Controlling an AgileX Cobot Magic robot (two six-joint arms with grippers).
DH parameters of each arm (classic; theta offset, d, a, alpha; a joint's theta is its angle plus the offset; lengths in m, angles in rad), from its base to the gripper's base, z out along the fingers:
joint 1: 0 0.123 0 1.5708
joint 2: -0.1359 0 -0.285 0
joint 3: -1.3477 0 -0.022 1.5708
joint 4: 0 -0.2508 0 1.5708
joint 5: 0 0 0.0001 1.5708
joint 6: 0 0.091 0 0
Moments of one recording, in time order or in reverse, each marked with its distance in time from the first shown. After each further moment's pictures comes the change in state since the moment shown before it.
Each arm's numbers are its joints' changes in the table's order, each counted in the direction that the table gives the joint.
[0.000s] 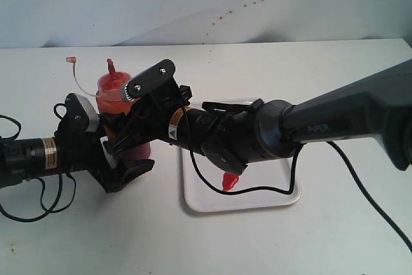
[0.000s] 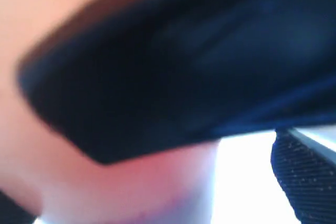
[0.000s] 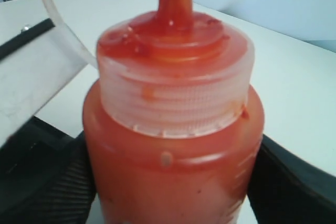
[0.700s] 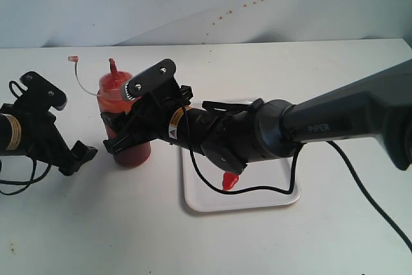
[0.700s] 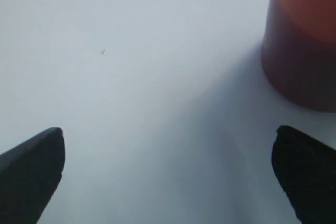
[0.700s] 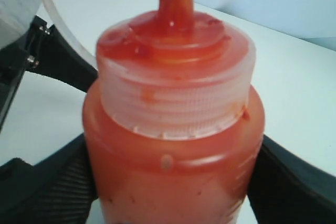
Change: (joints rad) left arm 0.000 0.323 -0.021 -0.056 0.732 -0.286; right arm 0.002 0.000 0.000 -0.012 0.011 -0.003
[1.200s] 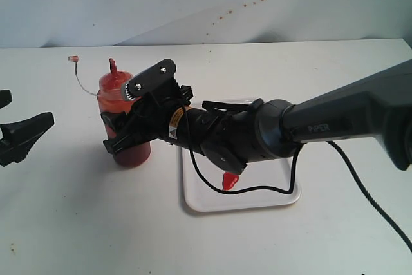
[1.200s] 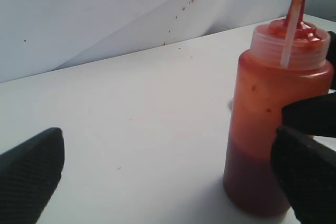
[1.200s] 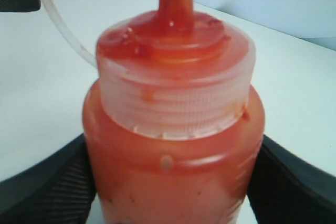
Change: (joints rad) left arm 0.508 0.017 -0.232 0.008 -0.983 0.198; right arm 0.000 0.000 0.000 0.000 0.000 0.000
